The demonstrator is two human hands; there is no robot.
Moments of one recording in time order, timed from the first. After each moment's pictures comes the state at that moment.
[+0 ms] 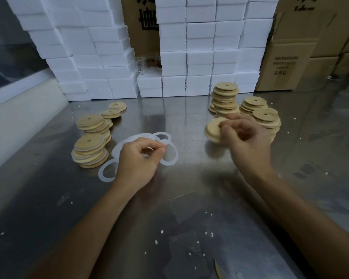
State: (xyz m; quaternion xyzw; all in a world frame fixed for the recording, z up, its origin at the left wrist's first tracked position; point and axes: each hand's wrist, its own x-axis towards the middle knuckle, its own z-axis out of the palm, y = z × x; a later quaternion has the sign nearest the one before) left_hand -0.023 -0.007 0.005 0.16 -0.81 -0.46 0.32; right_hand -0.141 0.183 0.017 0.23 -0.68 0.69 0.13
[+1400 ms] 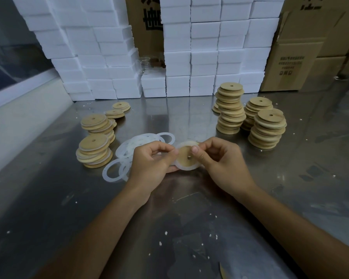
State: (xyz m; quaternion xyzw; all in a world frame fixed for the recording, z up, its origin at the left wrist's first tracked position) left_hand -0.029 0.011 0.000 0.20 -0.67 -0.67 0.25; right_hand -0.110 0.162 0.000 0.31 -0.70 0.64 -0.05
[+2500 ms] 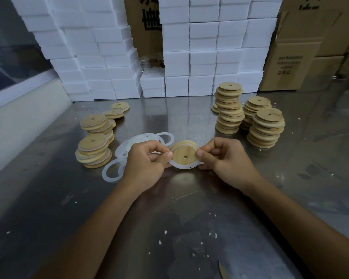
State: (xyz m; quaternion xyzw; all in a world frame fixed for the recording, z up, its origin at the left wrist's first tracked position) left_hand -0.027 -0.004 -0.001 0.17 -0.78 -0.55 0.25; right_hand -0.124 0.169 0.002 0.28 -0.71 0.63 -0.14
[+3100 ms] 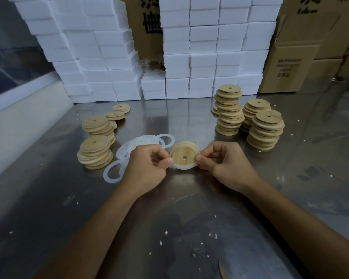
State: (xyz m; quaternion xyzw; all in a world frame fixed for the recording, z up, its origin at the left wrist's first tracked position) left_hand -0.024 -0.009 0.000 0.16 -0.86 -0.42 0.24; right_hand -0.124 0.171 0.001 0.29 -0.75 0.59 -0.13
